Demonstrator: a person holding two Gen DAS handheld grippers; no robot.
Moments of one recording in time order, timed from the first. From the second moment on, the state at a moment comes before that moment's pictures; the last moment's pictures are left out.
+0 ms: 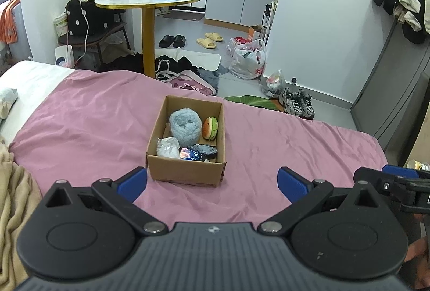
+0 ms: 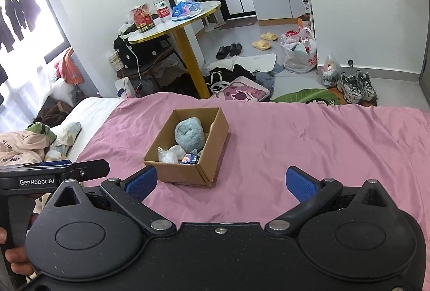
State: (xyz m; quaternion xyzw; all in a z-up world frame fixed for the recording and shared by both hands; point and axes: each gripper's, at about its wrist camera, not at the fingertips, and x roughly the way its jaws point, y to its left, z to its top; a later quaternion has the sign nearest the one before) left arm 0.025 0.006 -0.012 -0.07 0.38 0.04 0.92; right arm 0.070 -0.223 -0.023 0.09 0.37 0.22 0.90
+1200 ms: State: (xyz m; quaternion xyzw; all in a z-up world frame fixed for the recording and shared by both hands) left arm 0.004 0.013 -0.004 -0.05 0.37 0.06 0.92; right arm 0.056 -0.211 -0.018 0.07 0.37 0.24 0.89
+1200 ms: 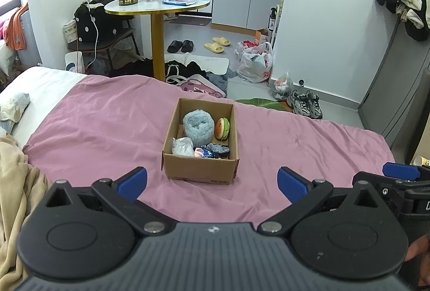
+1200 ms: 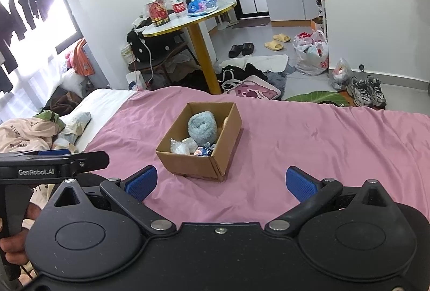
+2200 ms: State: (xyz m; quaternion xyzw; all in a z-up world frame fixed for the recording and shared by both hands) left arm -0.004 0.021 -0.010 -0.05 0.37 0.06 0.92; right arm 0.050 -0.203 -0.017 0.06 0.38 0.23 0.89
